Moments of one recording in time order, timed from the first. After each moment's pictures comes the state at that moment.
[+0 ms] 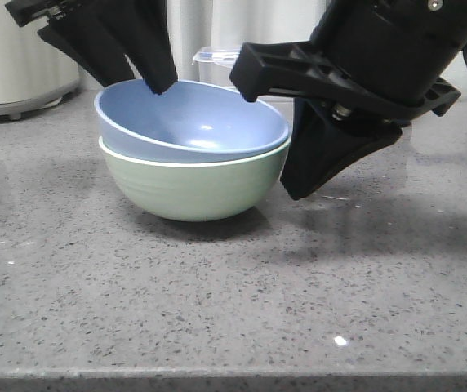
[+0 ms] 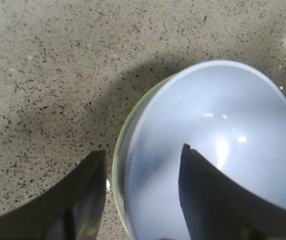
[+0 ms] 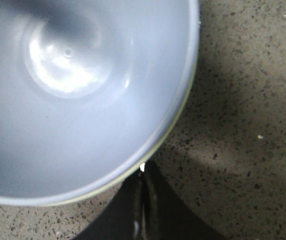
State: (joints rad) left arm -0.49 1.65 -1.49 -0.30 1.08 0.10; right arm 0.67 1.44 -1.00 0.20 0.64 0.07
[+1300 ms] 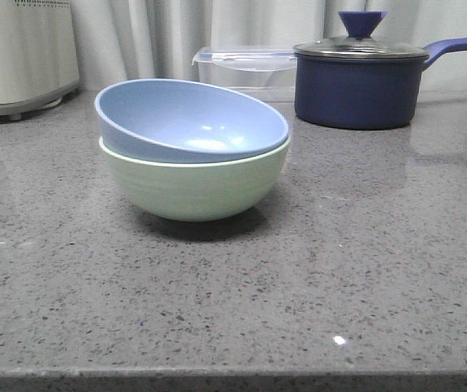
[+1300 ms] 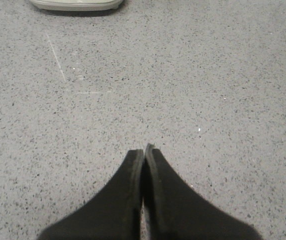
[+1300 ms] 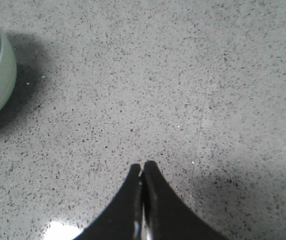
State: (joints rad) left arm -0.06 0.67 -0.61 -0.11 0.62 0.02; right arm 0.30 0.75 -0.61 0.14 0.62 0.09
